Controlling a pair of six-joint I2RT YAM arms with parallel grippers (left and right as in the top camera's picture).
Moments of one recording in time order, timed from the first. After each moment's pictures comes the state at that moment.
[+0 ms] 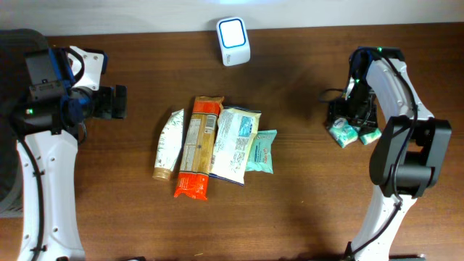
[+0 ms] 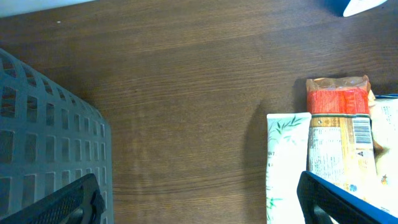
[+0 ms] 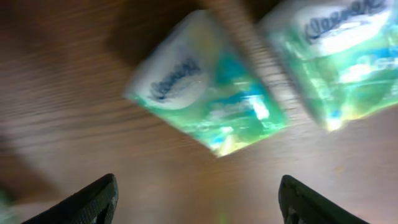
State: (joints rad) left arm 0.18 1.49 1.52 -0.92 0.10 0.30; right arm -0.11 2.18 1.81 -1.42 -0.07 0.16
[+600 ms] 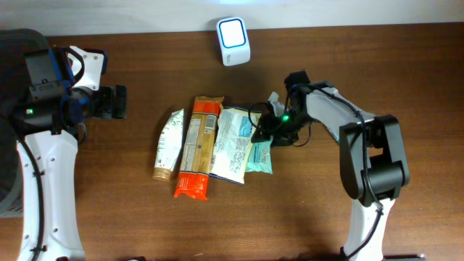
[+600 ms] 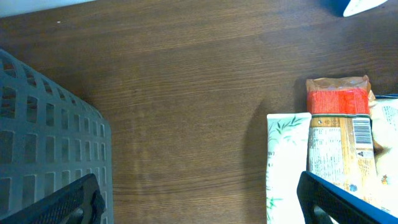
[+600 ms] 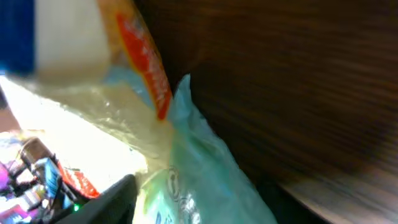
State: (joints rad) left arm 0.18 1.49 1.52 -0.92 0.10 0.30; right arm 0.21 2.15 1.43 -0.85 -0.69 0.13
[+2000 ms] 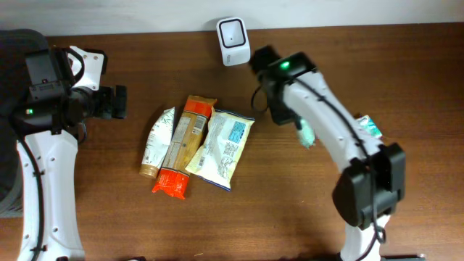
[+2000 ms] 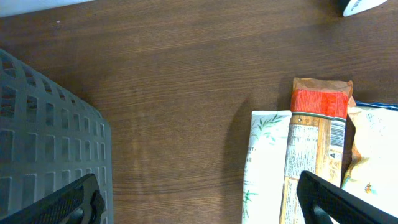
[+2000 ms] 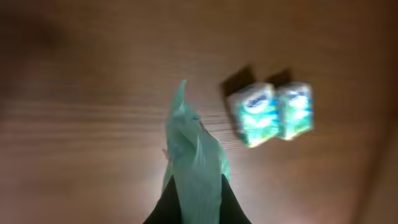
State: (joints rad) left arm 0.18 1.49 1.52 -0.92 0.10 0.30; right arm 0.46 2.04 1.83 -1.39 0.51 0.34
